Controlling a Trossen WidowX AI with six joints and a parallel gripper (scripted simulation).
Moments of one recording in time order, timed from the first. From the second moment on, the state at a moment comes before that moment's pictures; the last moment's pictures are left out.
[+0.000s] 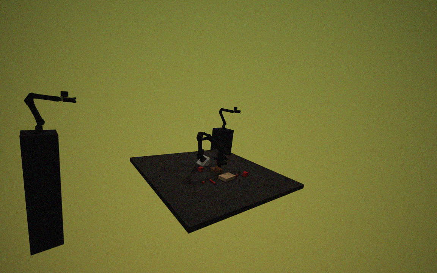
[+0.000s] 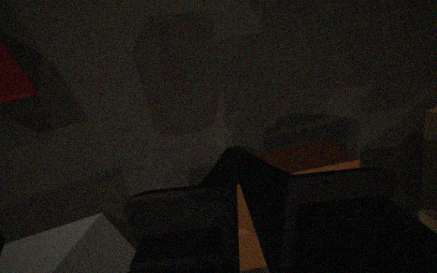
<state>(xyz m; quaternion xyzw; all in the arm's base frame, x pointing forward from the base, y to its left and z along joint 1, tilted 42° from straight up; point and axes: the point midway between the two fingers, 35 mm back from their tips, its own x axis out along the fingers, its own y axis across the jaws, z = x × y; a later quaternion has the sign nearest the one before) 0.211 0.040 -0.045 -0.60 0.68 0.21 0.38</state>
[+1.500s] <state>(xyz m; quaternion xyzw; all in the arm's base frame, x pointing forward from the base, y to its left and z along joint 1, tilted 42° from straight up) 0.223 0.057 -0.063 -0.60 0.68 0.20 0.38</state>
